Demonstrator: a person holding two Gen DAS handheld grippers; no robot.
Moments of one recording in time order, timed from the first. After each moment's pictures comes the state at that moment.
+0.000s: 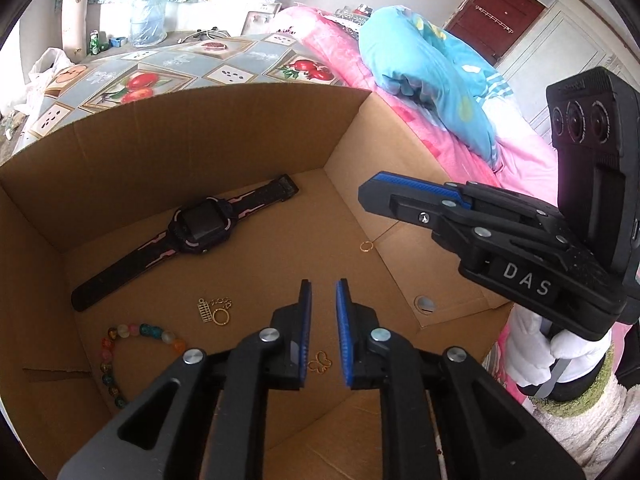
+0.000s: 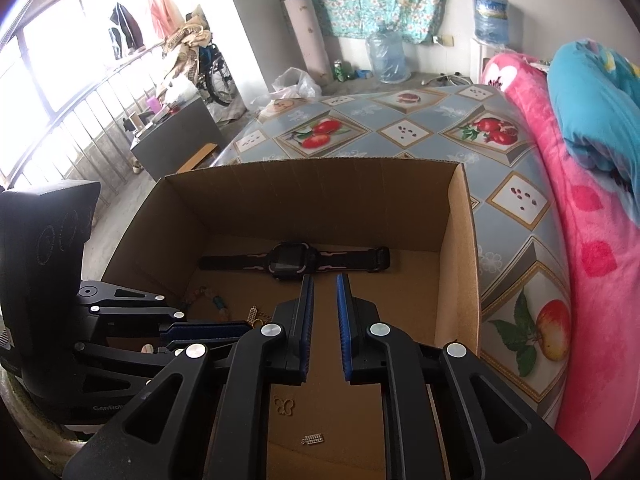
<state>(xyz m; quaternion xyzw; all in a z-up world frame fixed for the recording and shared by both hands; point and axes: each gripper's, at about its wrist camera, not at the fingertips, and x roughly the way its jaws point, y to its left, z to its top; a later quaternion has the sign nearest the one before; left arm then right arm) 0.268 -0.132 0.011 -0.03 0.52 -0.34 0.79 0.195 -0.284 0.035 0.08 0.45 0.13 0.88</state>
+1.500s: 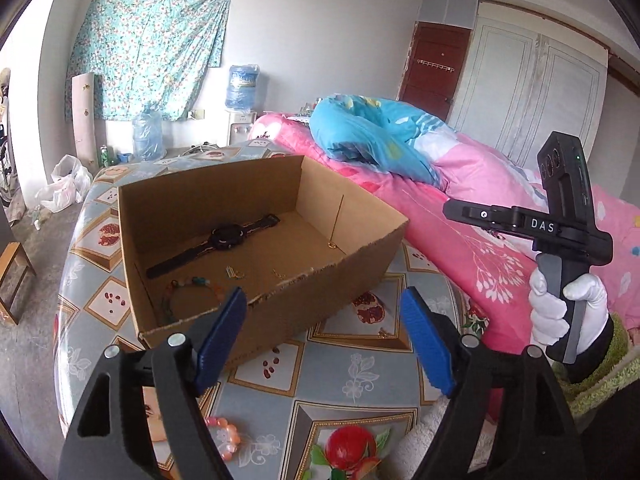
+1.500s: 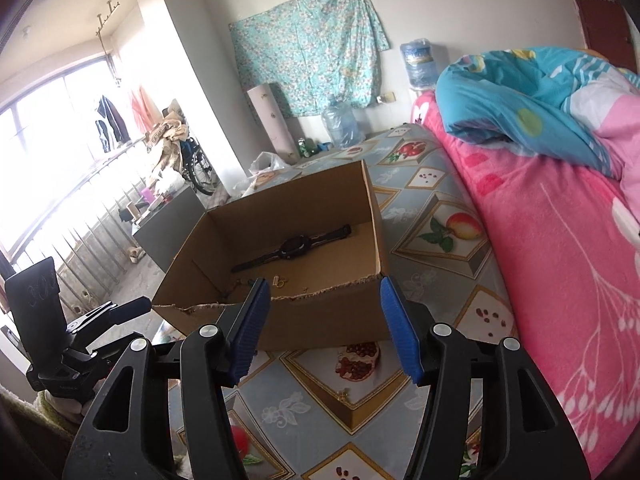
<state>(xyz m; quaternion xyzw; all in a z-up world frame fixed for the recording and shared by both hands) 0.079 -0.050 0.062 0.01 0.32 -0.36 0.88 0.003 -0.318 0.062 0.18 0.32 0.04 0.93</state>
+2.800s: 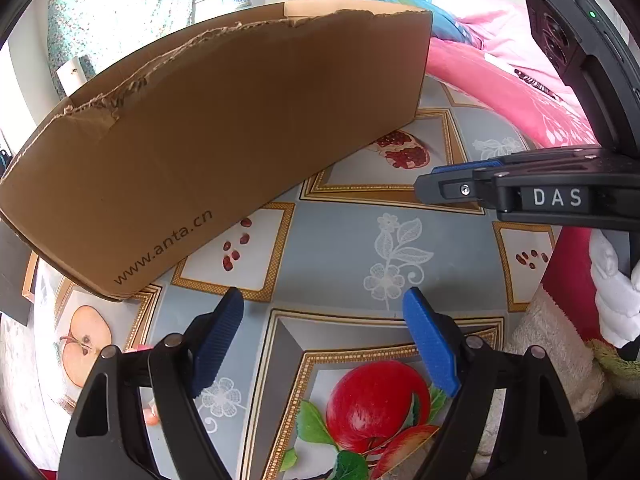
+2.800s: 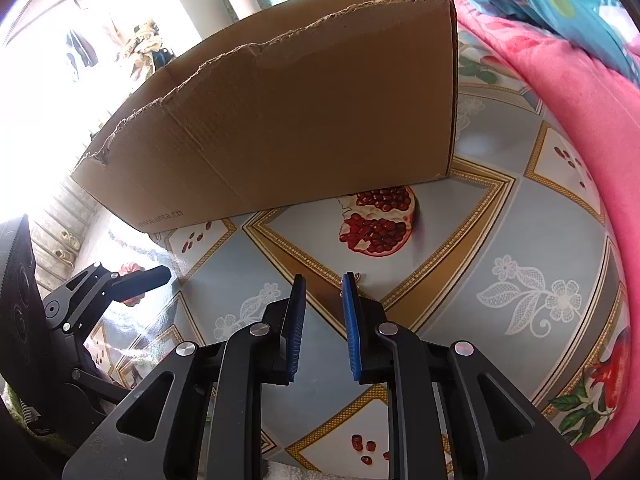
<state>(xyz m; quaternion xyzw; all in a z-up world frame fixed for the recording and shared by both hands) 0.069 -0.122 -0.062 0.17 0.43 -0.28 0.84 0.019 -0.266 -0.057 0.16 0.49 0.04 0.86</state>
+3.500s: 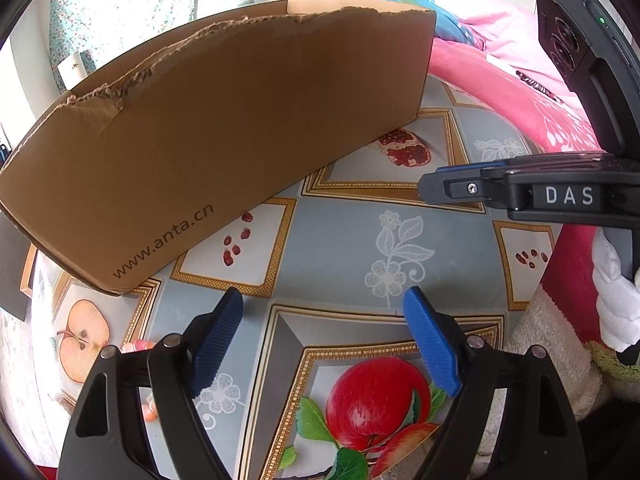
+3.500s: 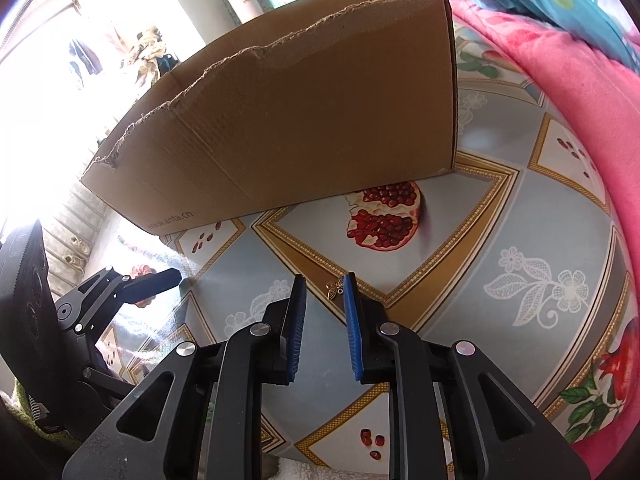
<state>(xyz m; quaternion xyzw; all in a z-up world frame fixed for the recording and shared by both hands) 0.069 -0.119 -0.062 0.17 0.43 -0.28 0.84 0.020 -0.270 -0.051 0.17 0.48 0.05 0.86</state>
